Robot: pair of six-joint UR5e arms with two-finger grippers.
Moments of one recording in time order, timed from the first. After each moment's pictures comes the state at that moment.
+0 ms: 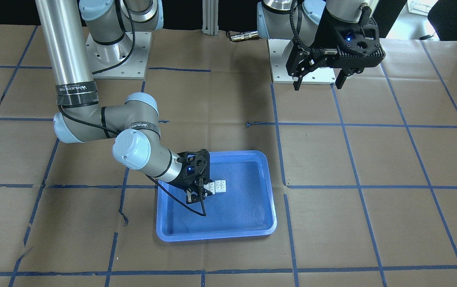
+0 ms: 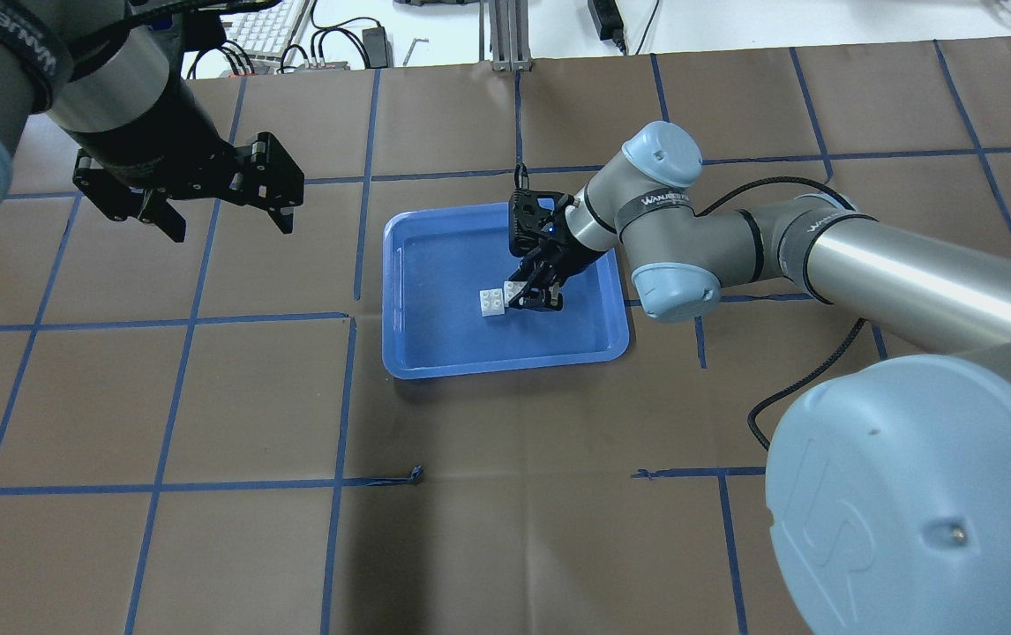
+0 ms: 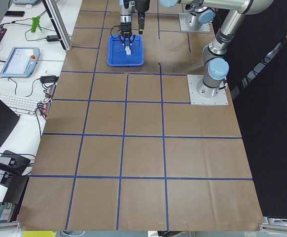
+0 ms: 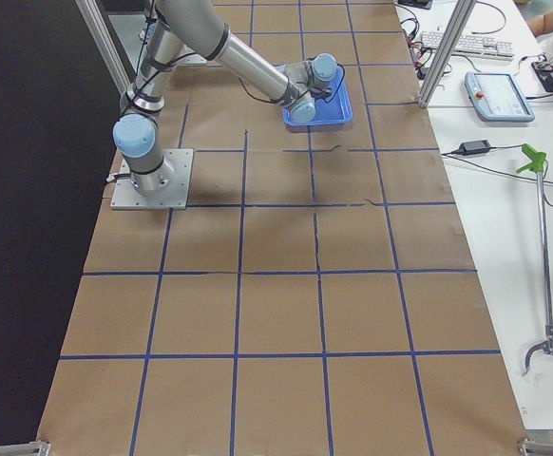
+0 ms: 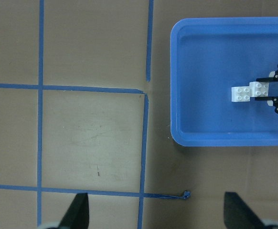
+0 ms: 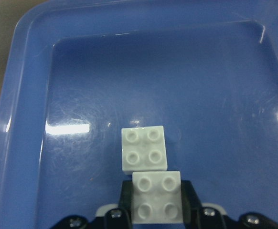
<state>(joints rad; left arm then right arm) -1.60 -1.49 -1.59 -1.58 1.60 -0.09 1.75 -1.00 1.78 -2.42 -1.02 -1.36</state>
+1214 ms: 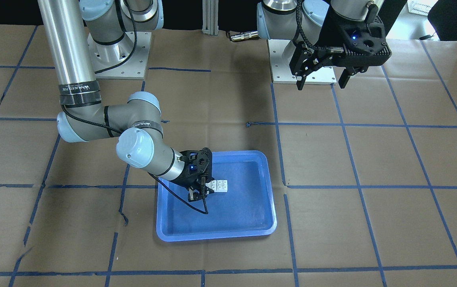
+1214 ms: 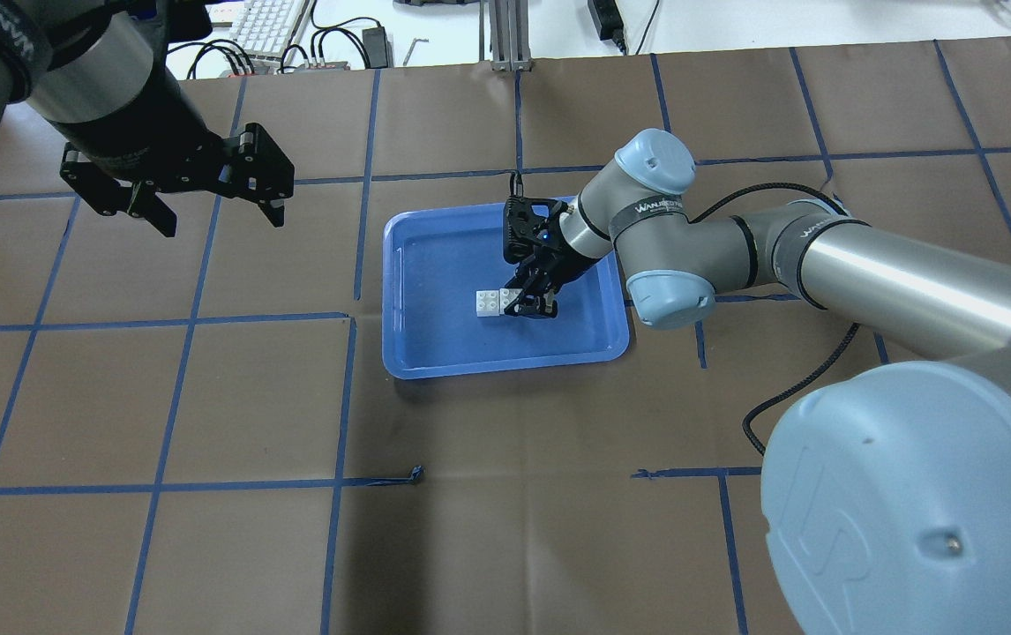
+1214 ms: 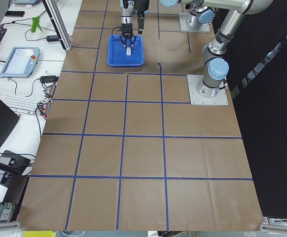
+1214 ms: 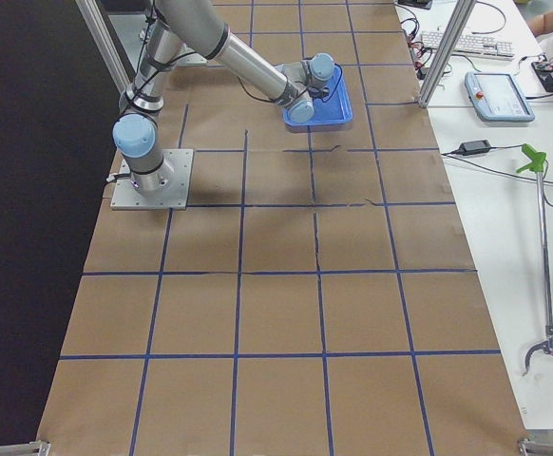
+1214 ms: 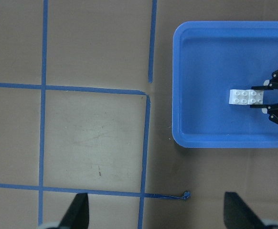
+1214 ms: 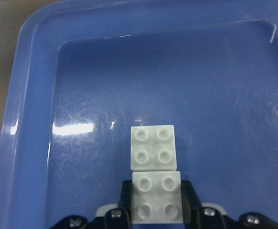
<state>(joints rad) -1.59 -1.49 -1.58 -1.58 1.59 -0.08 1.76 -1.00 1.79 -2.43 -1.02 -1.34</state>
